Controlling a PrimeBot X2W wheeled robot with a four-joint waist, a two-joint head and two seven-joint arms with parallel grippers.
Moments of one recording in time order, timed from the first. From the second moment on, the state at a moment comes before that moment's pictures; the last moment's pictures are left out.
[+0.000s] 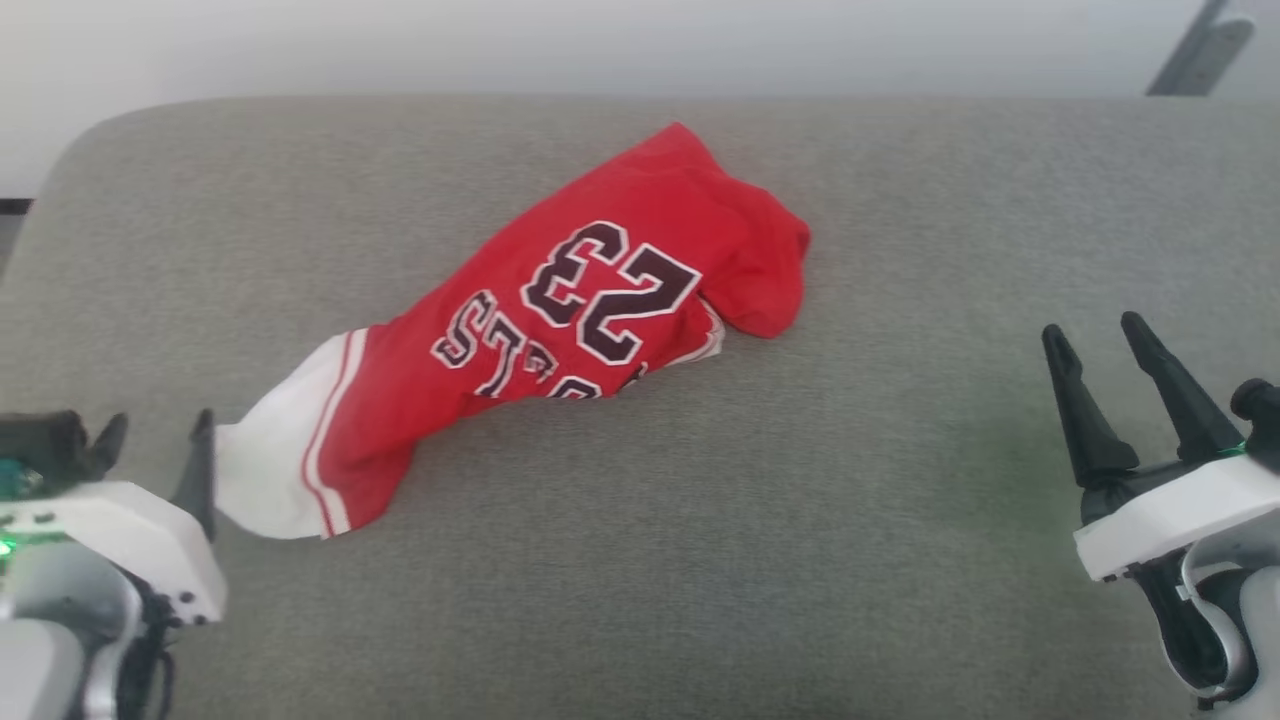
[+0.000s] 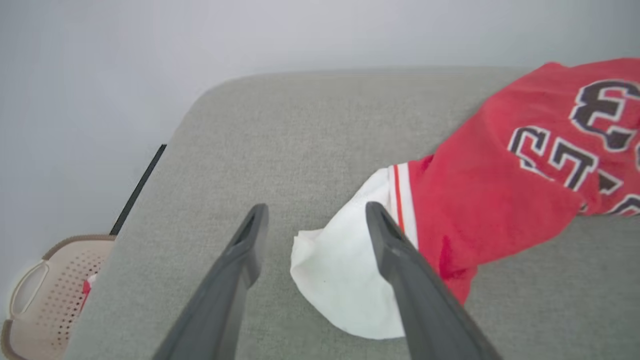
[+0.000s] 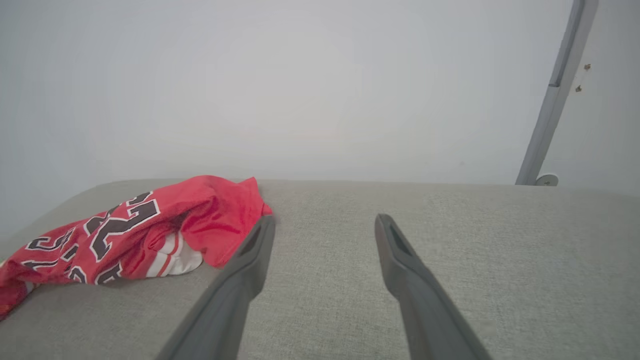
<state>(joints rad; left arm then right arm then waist) -0.16 0.70 -0.21 0.03 -0.68 0.29 0.20 -0.19 -0.33 0.06 0.07 0.49 0.13 -0.08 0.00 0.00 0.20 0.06</state>
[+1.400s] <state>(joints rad) -0.17 0.29 -0.38 0.22 -0.59 0.14 -0.26 -0.61 -0.50 0.54 0.49 0.60 0.13 0.40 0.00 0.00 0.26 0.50</state>
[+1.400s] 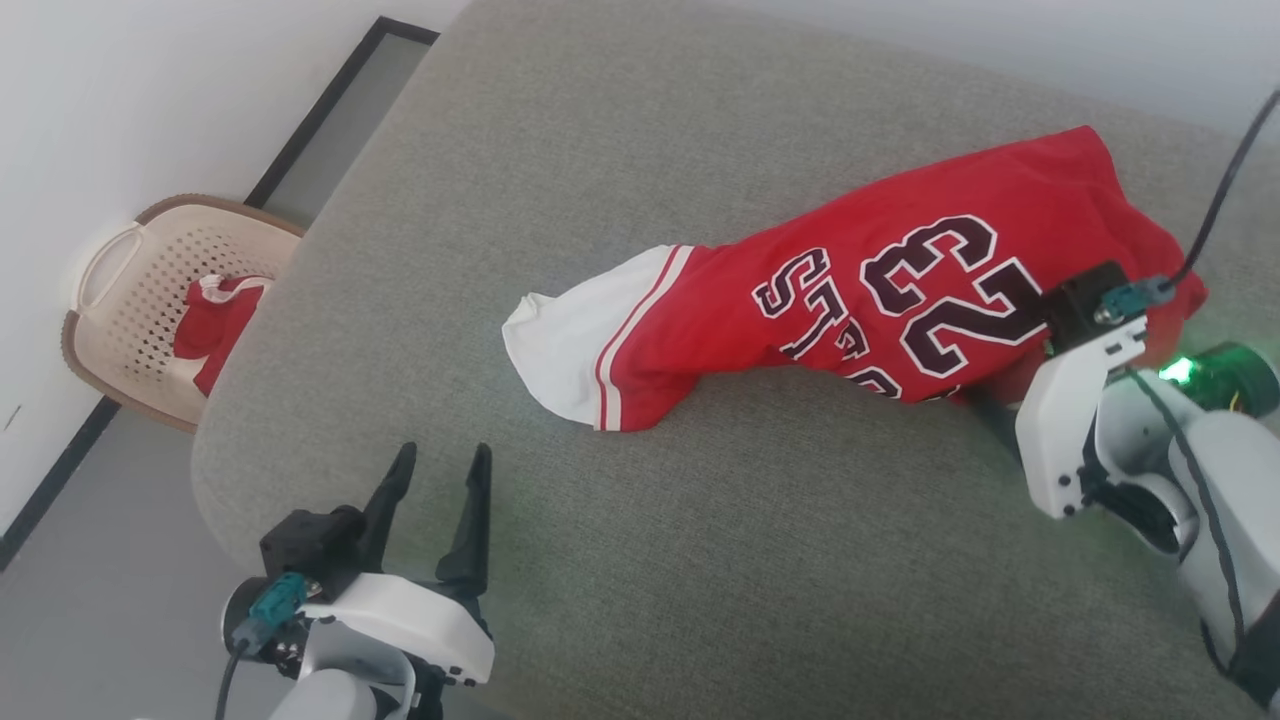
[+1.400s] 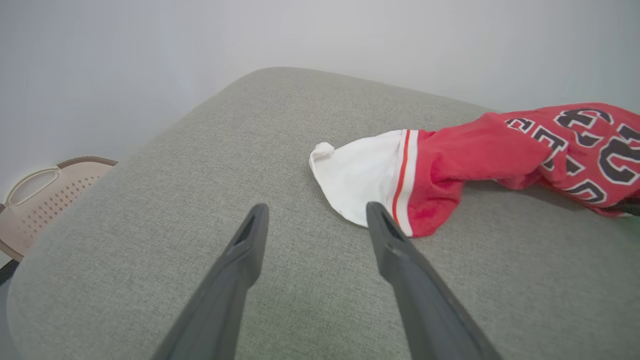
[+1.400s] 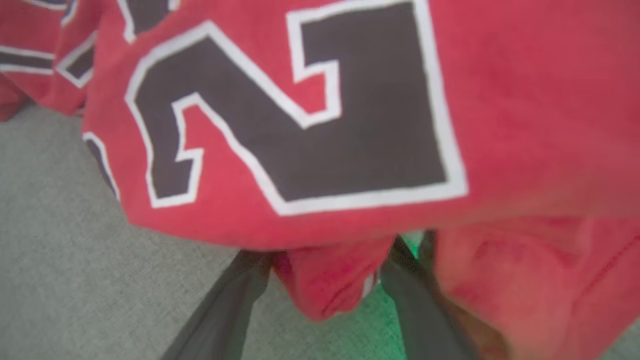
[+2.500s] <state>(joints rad) -0.09 0.28 -0.21 0.17 -0.50 0.10 -0.26 -0.37 -0.75 0.30 0.13 0.86 0.13 0.71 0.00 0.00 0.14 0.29</state>
